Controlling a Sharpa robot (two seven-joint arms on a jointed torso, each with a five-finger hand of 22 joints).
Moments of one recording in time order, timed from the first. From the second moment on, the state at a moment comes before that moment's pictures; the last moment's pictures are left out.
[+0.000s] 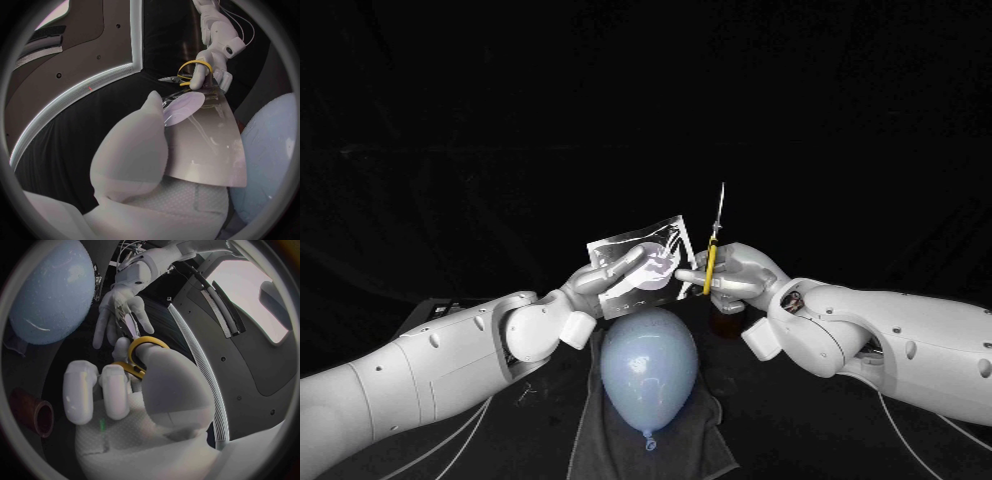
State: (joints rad) left arm 1.17 -0.60 0.00 1.21 0.27 0.36 0.22; left_hand 1.56 -0.07 0.03 0.27 0.05 0.63 0.17 0.32 0.31 0.85 0.24 0.07 0.07 0.81 0.20 0.10 0.23 0.15 0.55 0.29 0.06 0.05; right arm 1.32 -0.85 -0.15 1.60 -0.32 -0.32 0.27; right_hand 1.31 0.03 0.45 0.06 0.05 1.04 0.07 0.30 0.58 1.23 0.09 0.40 1.31 1.47 -0.08 1.46 1.27 0.04 1.47 0.04 1.42 1.31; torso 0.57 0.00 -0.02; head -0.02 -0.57
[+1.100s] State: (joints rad) left arm 1.17 -0.58 0.00 1.20 0.18 0.21 0.16; left_hand 1.63 -0.06 0.55 0.23 0.05 0.90 0.20 0.37 0.29 1.11 0.15 0.07 0.06 1.04 0.12 0.14 0.22 0.17 0.93 0.26 0.13 0.07; right arm 1.31 -0.83 -0.16 1.59 -0.31 -0.30 0.25; right_hand 1.27 0.02 0.46 0.06 0.05 0.99 0.08 0.27 0.64 1.23 0.09 0.40 1.21 1.47 -0.08 1.43 1.19 0.04 1.43 0.04 1.36 1.31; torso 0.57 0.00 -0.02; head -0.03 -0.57
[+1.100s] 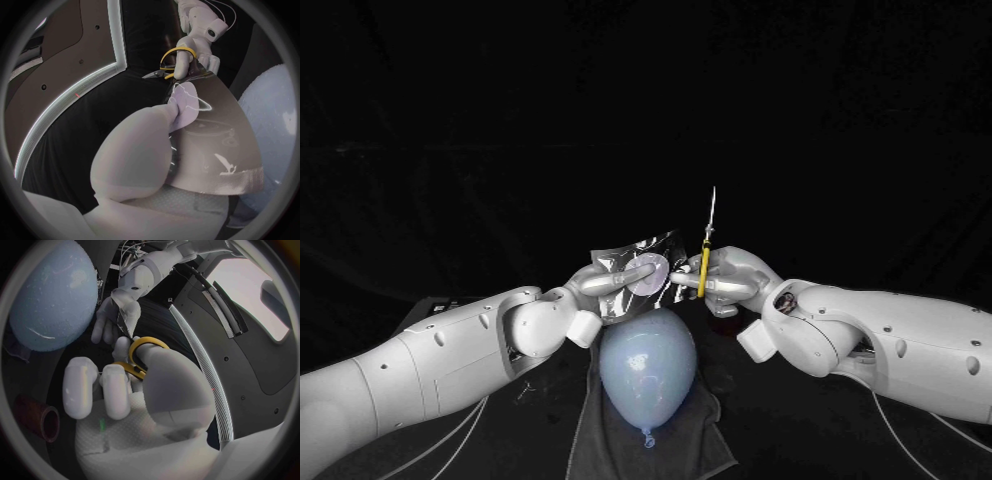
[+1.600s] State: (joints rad) left arm 1.21 -0.62 0.00 1.20 0.17 0.15 0.18; left_hand 1.60 -0.06 0.58 0.21 0.05 0.90 0.20 0.37 0.29 1.11 0.15 0.07 0.06 1.04 0.12 0.14 0.22 0.17 0.93 0.26 0.13 0.07; right arm 1.31 -0.91 -0.16 1.61 -0.27 -0.31 0.26; right_hand 1.24 -0.05 0.36 0.13 0.05 0.98 0.10 0.20 0.62 1.24 0.09 0.33 0.75 1.47 -0.06 1.41 1.16 0.05 1.41 0.05 1.31 1.31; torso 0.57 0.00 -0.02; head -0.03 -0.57
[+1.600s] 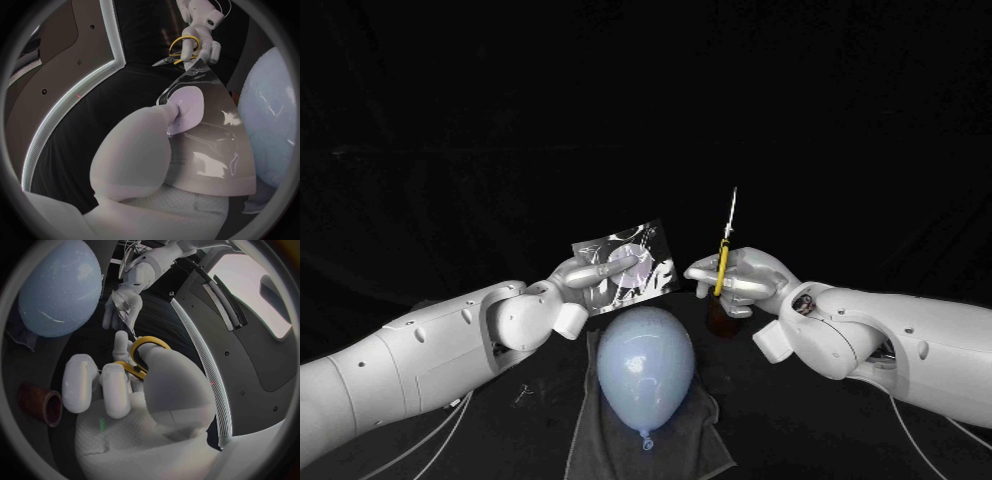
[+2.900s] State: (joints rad) left arm 1.32 -0.39 -0.01 1.04 0.08 0.02 0.07; left_hand 1.57 -0.07 0.60 0.19 0.05 0.91 0.20 0.38 0.30 1.12 0.15 0.07 0.06 1.06 0.11 0.14 0.22 0.17 0.94 0.26 0.13 0.07; right arm 1.09 -1.08 -0.19 1.81 -0.36 -0.25 0.20; right_hand 1.23 -0.12 0.33 0.15 0.05 1.01 0.10 0.16 0.64 1.30 0.06 0.19 0.61 1.47 -0.06 1.40 1.15 0.05 1.42 0.05 1.31 1.31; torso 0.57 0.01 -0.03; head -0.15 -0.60
